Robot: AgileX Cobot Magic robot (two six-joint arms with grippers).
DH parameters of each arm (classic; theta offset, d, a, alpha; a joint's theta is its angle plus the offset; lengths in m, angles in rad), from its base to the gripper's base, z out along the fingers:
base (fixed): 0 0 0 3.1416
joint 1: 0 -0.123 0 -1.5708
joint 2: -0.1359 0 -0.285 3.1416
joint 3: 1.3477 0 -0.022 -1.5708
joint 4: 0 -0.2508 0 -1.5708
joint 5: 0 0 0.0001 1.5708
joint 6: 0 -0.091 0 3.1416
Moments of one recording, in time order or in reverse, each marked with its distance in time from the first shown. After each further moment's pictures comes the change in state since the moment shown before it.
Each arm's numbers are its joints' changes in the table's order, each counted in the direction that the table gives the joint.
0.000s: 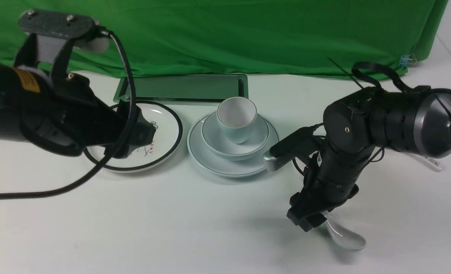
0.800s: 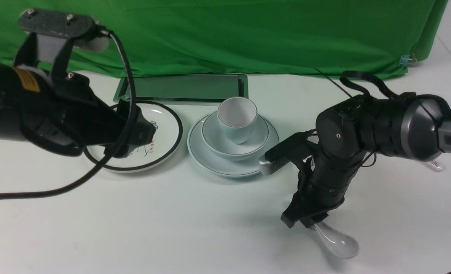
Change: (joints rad) right arm -0.026 -0.005 -0.020 -0.009 0.024 0.003; left arm 0.000 0.000 0.000 -0.002 0.003 -0.002
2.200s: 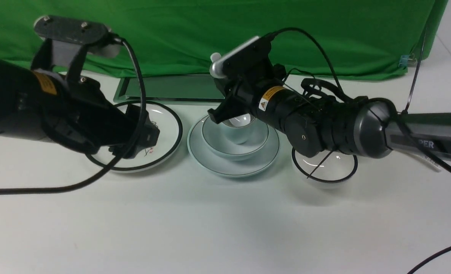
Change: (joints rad) right arm -0.018 -0.183 -0.136 0.004 1.190 0.057; left arm 0.000 -0.063 0.000 -0.012 0.030 -0.004
